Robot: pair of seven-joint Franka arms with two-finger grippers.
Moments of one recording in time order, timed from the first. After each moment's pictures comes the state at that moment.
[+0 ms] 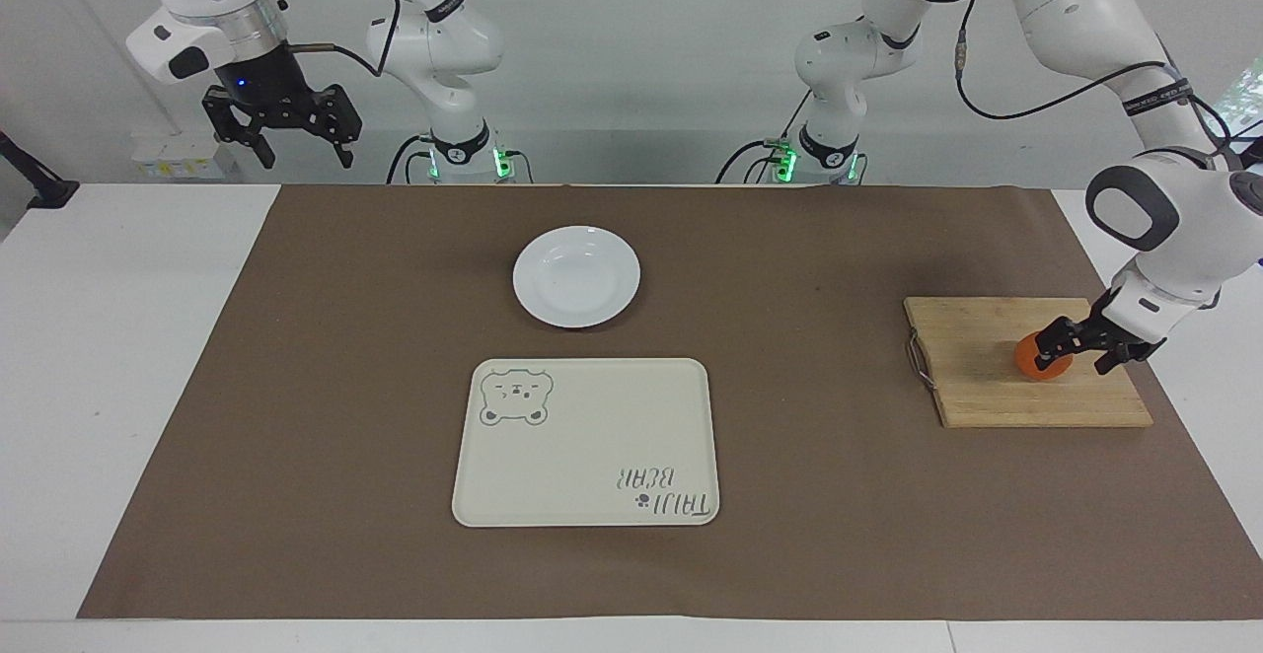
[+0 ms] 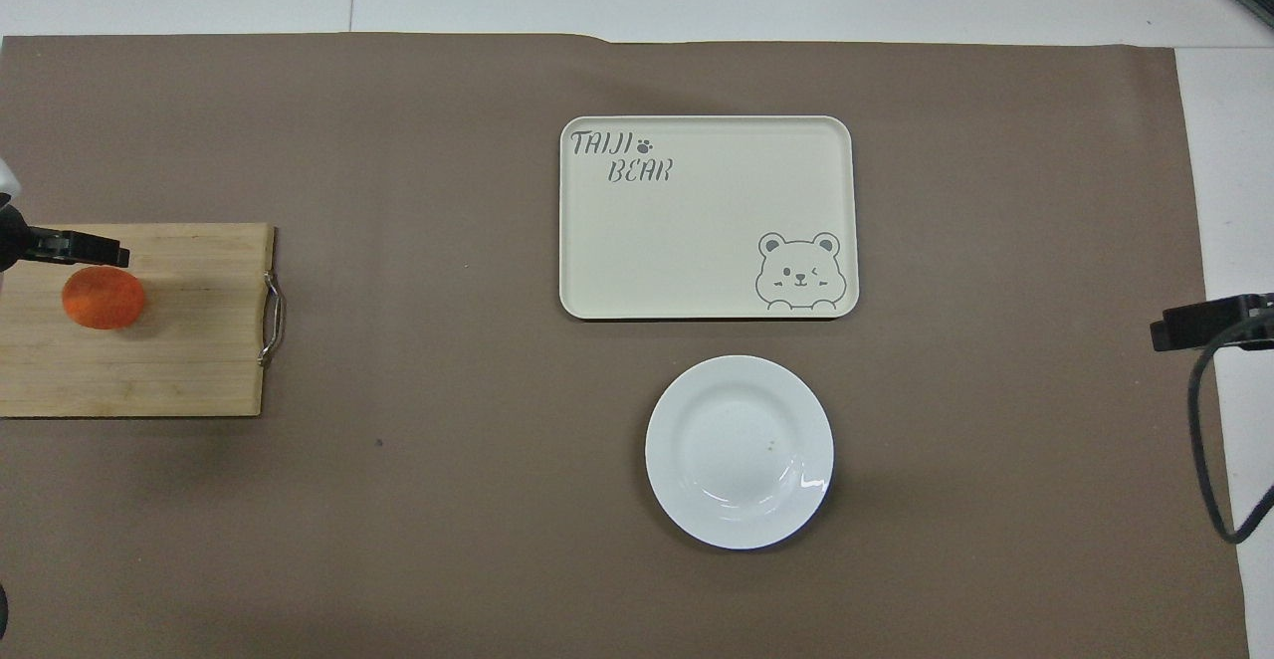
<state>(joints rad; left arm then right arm) 0.24 0.35 0.04 -1.78 -0.10 2.17 0.46 0.02 -0.12 -0.06 -1.63 -0.03 1.48 -0.06</state>
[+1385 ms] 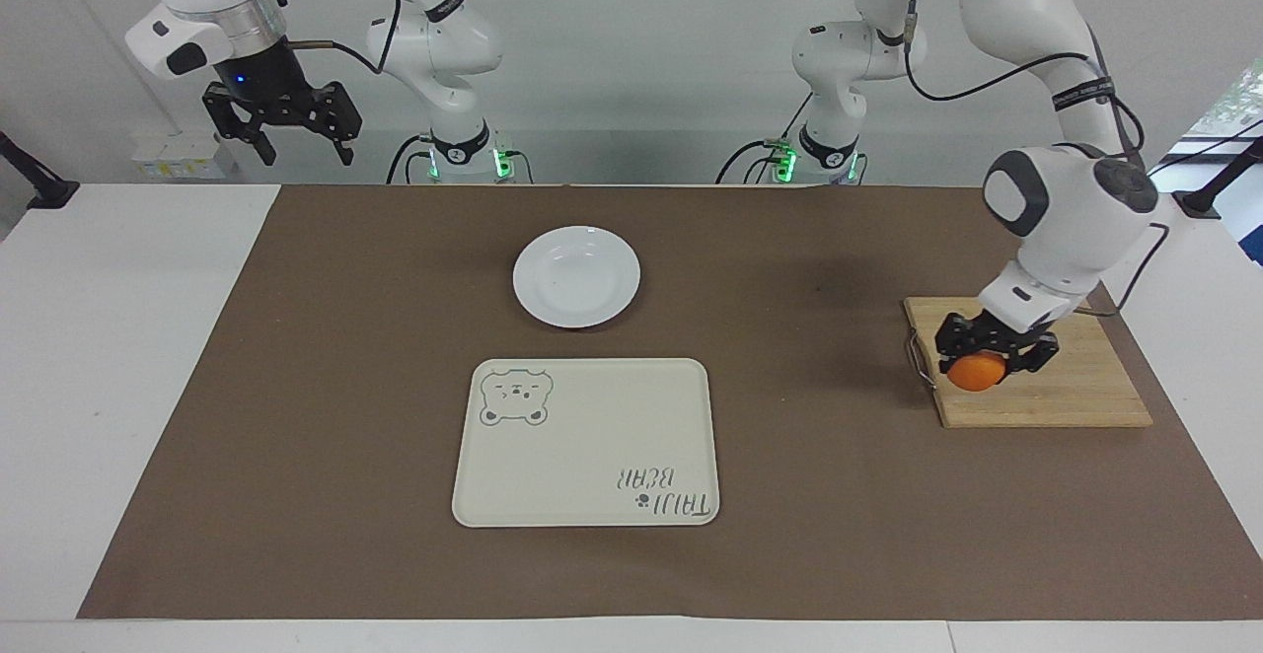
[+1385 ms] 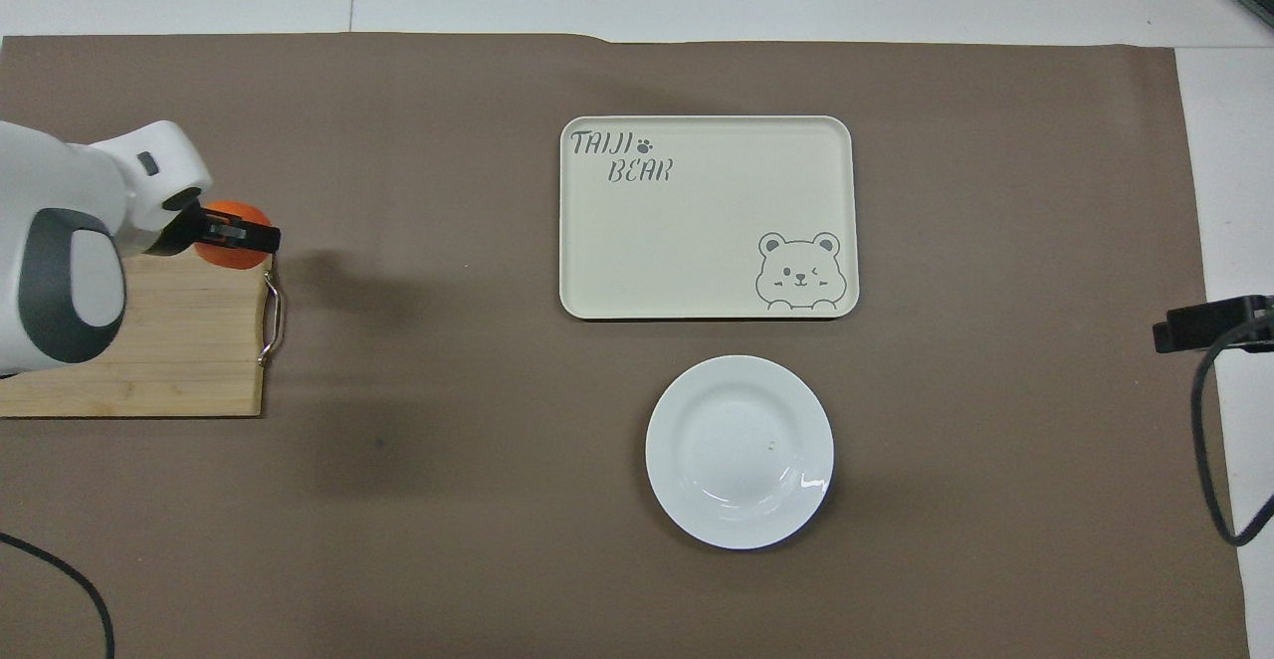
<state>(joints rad) -0.07 0.23 0.01 -1.89 -0.11 2.25 0.28 0.02 -0.13 -0.06 -1.62 -0.02 1.47 -0.05</state>
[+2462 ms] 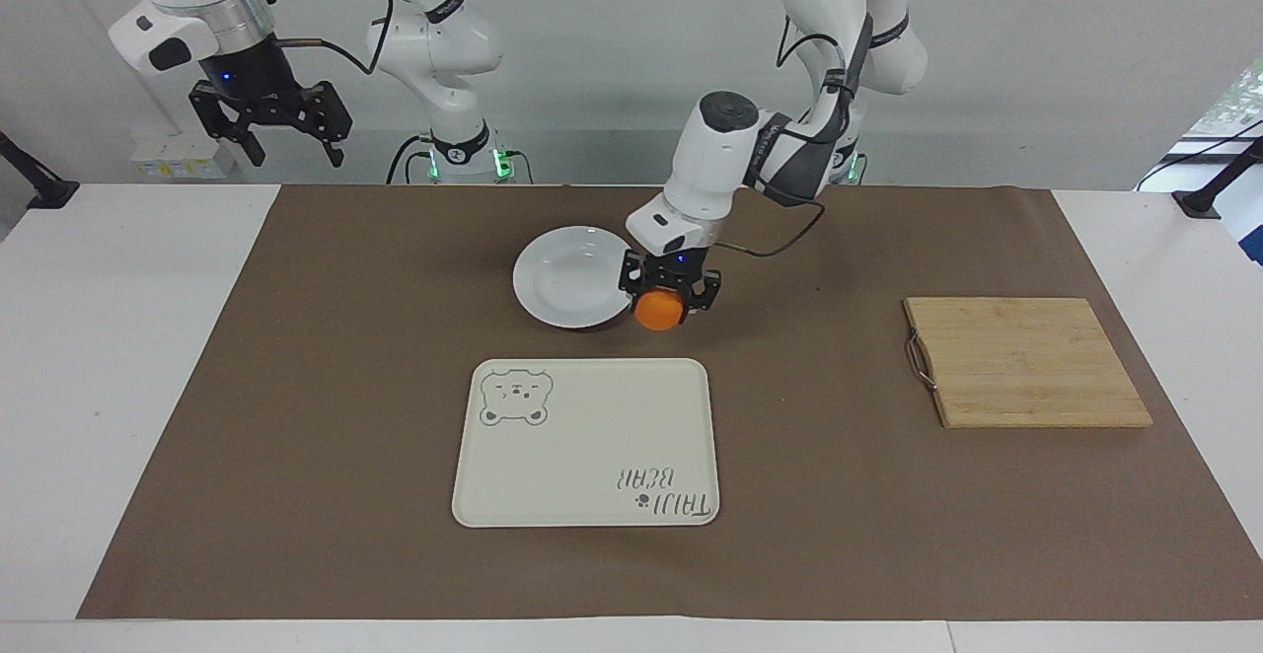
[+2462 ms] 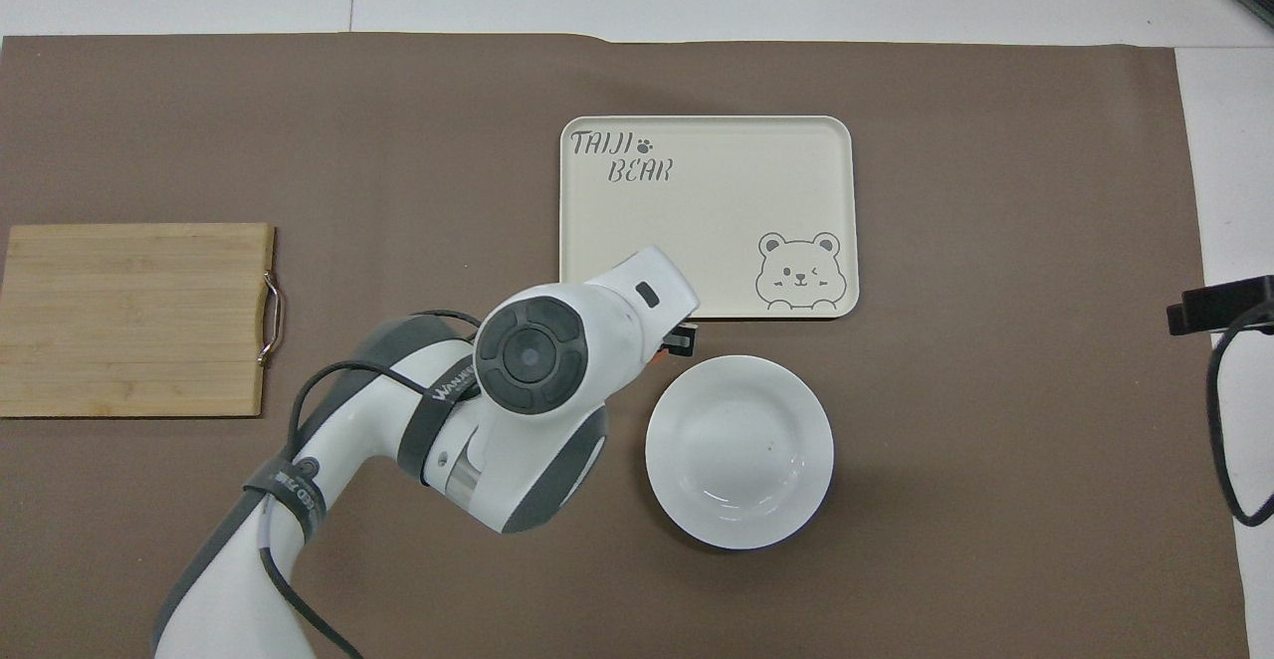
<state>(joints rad) -0.75 0.24 0.00 -1.90 -0.12 2.40 -0.47 0.02 -0.09 -0.07 -1.58 -0.02 1.47 -0.03</state>
